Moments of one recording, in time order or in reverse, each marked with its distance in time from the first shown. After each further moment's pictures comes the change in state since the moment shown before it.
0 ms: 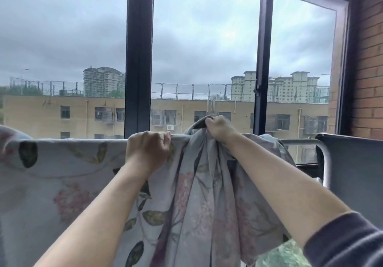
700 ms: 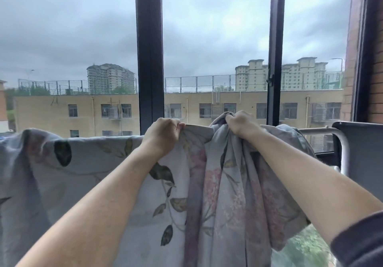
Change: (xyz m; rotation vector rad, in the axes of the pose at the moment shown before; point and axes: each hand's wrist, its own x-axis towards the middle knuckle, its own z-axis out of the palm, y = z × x) left_hand 0.025 -0.039 -0.010 -0.298 -0.174 0.048; right_hand -0.016 -0.012 0.002 -0.172 0.041 0.091
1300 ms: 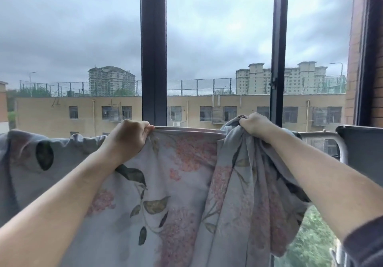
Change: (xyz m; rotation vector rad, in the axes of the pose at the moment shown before) left_hand -0.019 -0.085 -0.036 0.061 0.102 0.151; right_hand 0.017 0.019 -0.007 0.026 -0.044 0.085
